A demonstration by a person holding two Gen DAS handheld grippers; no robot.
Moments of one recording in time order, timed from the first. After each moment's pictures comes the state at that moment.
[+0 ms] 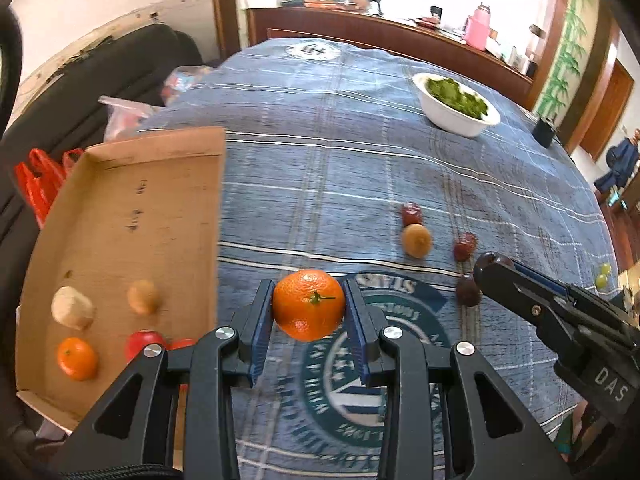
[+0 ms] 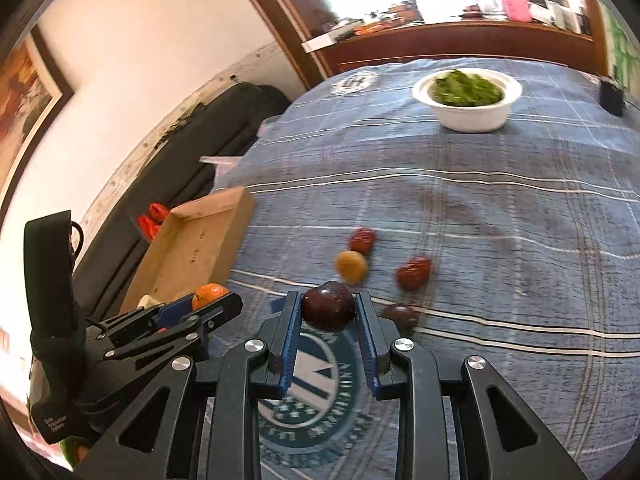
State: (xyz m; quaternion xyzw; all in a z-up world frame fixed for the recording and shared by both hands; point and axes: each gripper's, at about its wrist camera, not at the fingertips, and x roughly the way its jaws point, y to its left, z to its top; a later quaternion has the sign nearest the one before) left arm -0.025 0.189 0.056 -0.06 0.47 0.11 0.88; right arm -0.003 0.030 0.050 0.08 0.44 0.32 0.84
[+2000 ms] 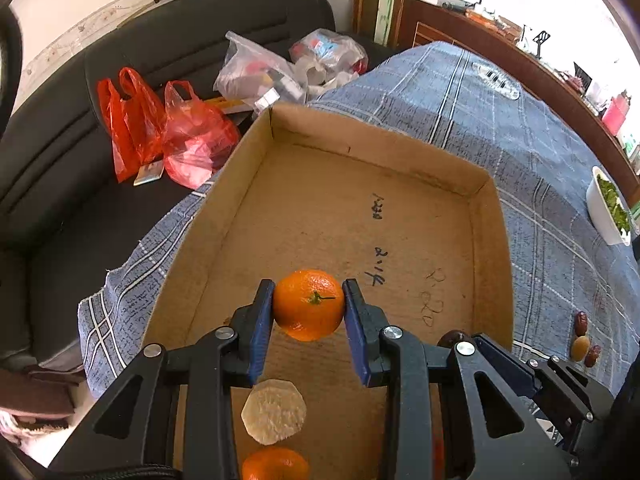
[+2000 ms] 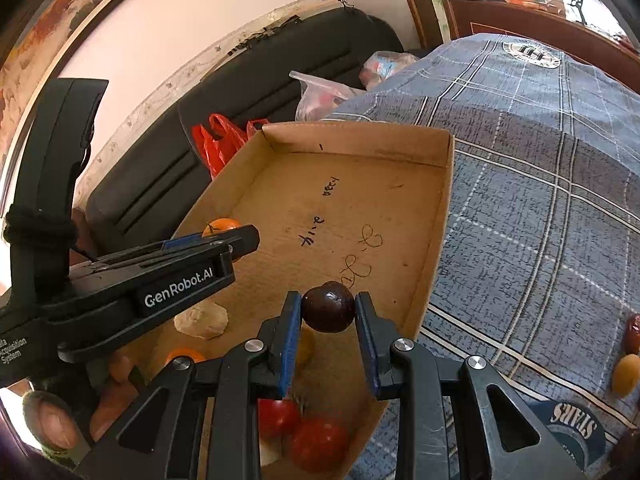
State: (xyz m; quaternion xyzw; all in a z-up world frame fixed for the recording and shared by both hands) left arm -0.019 0.376 0.036 -0.15 0.48 0.28 0.82; right arm 0.001 0.267 0.015 -0.04 0.47 0.44 0.76
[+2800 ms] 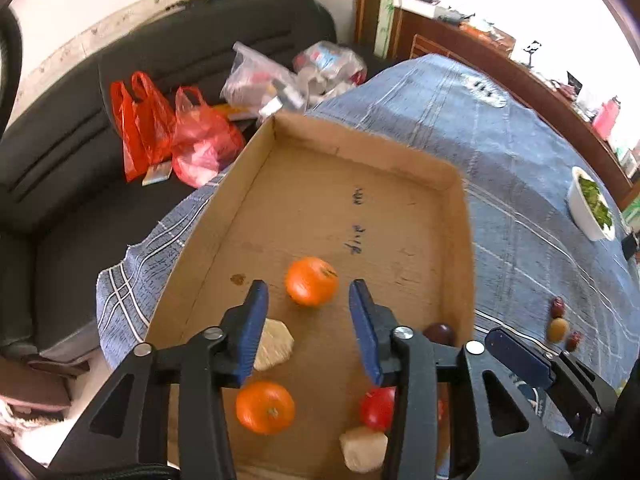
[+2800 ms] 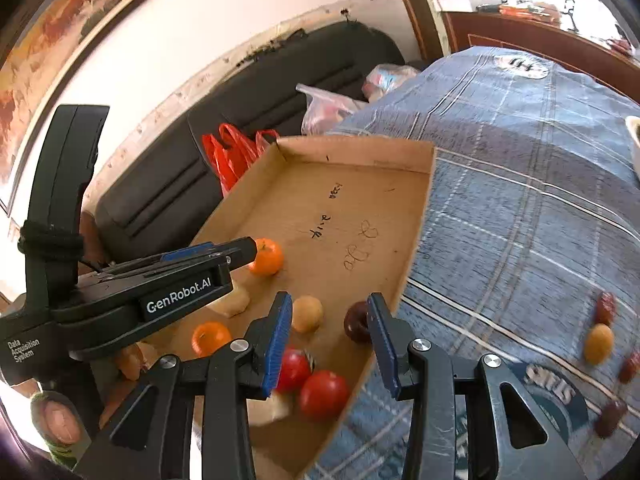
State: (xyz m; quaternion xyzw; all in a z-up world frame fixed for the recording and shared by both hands) left arm -0.051 0.339 0.069 -0.15 0.46 0.28 0.83; right arm -0.018 0.225 0.044 -0.02 0.45 0.45 0.77
